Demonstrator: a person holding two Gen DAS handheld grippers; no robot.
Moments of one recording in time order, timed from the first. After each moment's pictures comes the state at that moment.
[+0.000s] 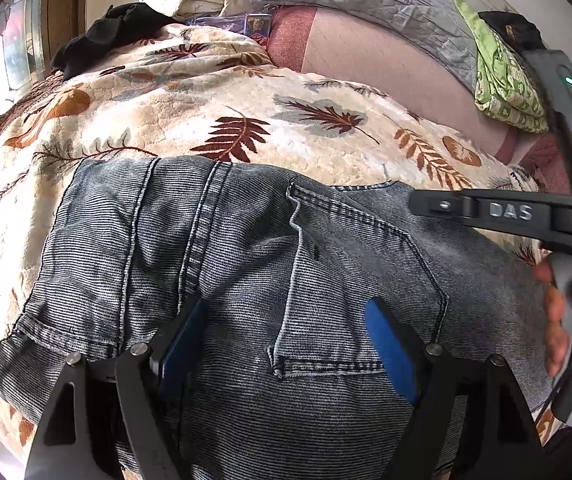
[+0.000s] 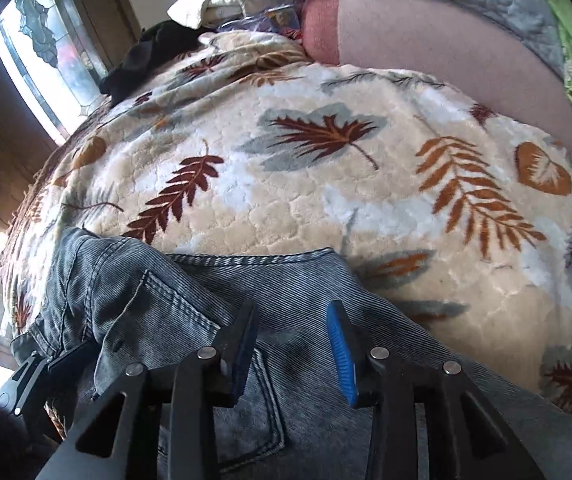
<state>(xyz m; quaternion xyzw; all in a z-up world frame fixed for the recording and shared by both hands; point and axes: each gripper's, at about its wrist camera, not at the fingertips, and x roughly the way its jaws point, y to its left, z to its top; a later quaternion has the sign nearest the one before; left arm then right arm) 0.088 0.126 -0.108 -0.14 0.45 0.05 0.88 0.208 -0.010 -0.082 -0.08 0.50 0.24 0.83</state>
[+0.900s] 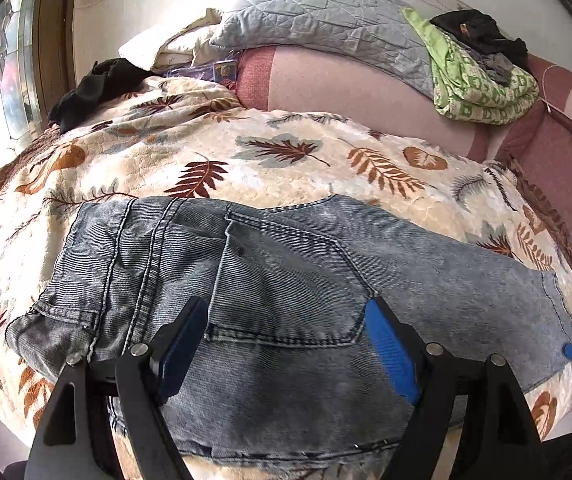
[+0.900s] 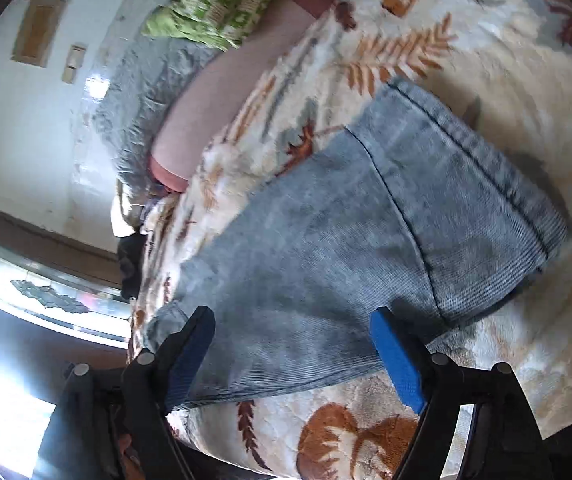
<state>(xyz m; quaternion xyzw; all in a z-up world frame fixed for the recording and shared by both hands) 0.048 0.066 -0.074 -0.08 0.38 0.04 0.92 0.054 -0.374 -0.097 0.38 0.43 0.15 0.81</state>
